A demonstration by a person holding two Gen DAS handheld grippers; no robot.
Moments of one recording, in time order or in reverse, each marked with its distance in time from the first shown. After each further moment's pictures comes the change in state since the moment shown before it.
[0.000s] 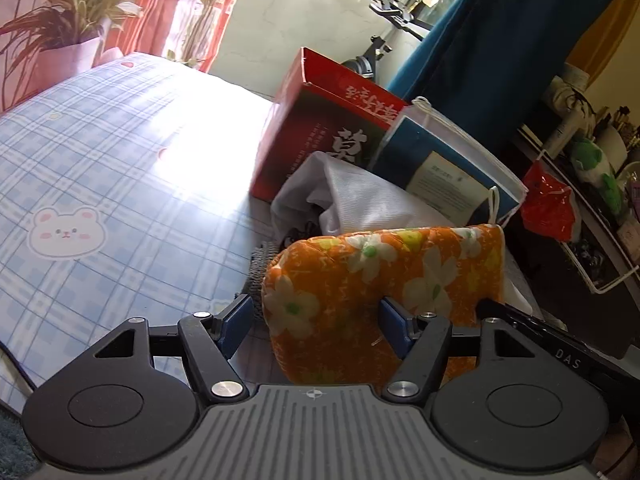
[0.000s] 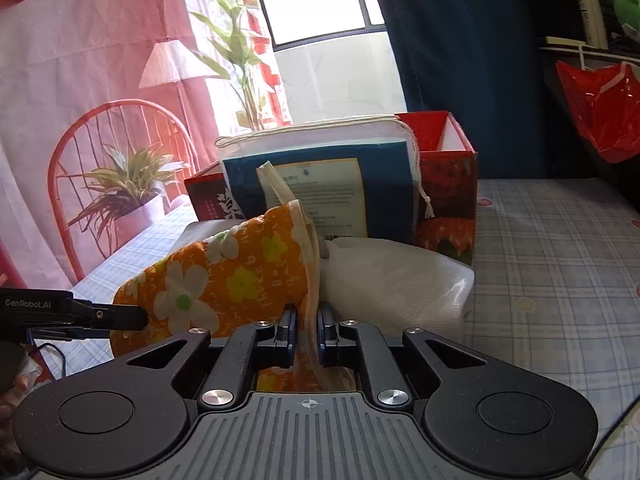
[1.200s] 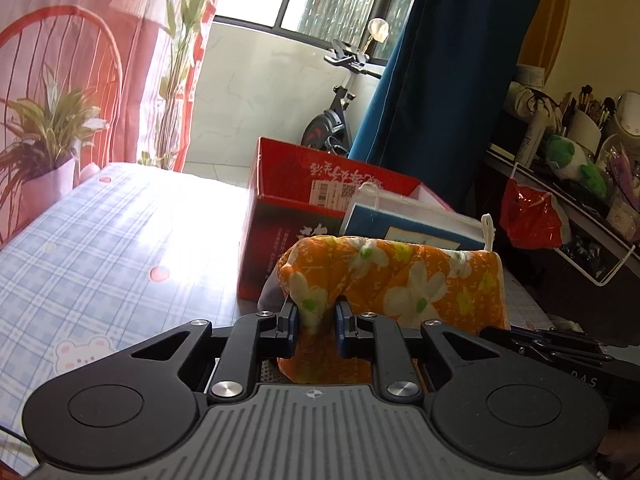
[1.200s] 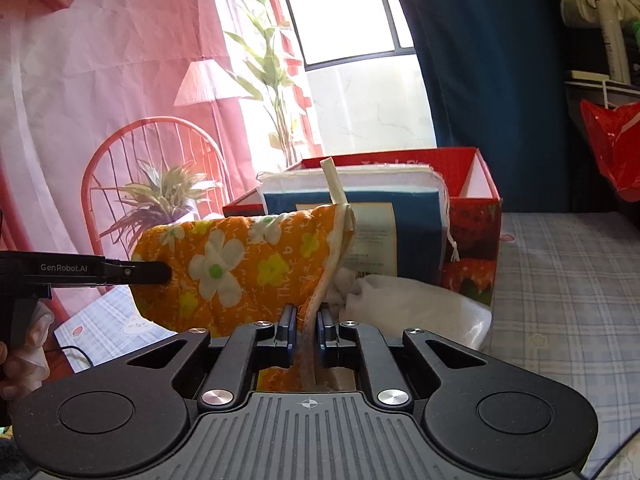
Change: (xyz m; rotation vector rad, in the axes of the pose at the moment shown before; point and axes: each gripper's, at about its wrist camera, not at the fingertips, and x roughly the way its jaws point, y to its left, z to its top) left arm -0.032 -0.034 0.036 0.218 -0.186 0.032; right arm -0.024 0.015 0.018 -0.064 -0.073 0.082
